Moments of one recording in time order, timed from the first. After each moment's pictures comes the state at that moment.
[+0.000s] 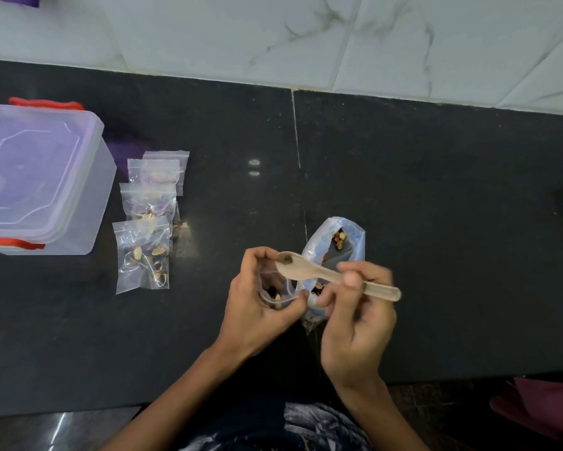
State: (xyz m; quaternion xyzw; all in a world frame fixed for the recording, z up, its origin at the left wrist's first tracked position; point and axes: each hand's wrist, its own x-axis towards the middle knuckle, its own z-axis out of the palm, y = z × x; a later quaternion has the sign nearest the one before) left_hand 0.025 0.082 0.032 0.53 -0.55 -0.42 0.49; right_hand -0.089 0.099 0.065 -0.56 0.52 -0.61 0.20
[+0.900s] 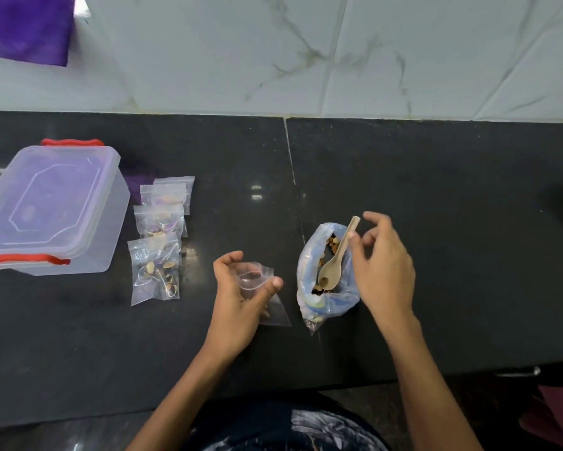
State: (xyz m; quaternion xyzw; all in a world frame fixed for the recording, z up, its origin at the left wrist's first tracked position) left_hand 0.043 0.089 0.048 0.57 -0.46 -0.49 0.47; right_hand -0.147 0.049 0.074 -0.60 0.73 -0.31 0.11
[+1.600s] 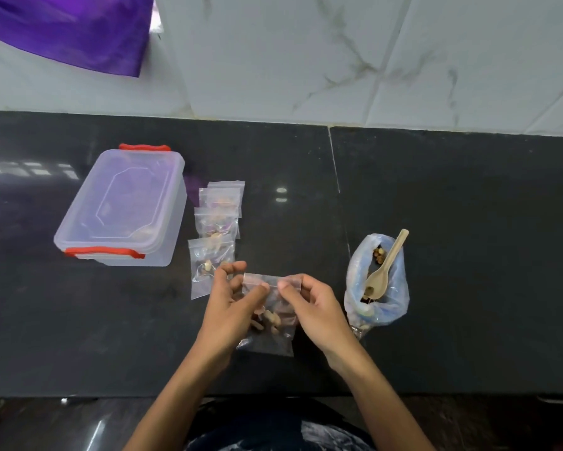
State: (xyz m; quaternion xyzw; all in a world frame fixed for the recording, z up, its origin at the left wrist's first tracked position) left_hand 0.119 0.102 0.065 0.60 -0.31 -0.56 0.47; right_hand -0.019 0.087 0.066 -0.44 0.55 -0.34 0.62
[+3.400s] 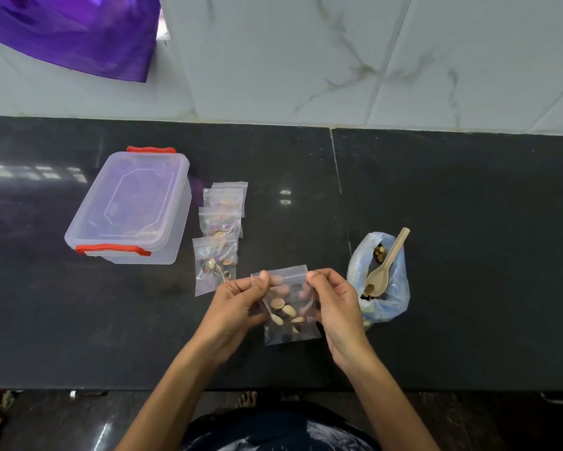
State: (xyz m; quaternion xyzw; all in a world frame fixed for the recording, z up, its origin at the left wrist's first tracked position) left_hand 0.118 0.101 0.069 0.51 -0.26 -0.68 0.46; right_hand -0.026 0.092 0.067 -0.32 0.56 -0.45 0.61
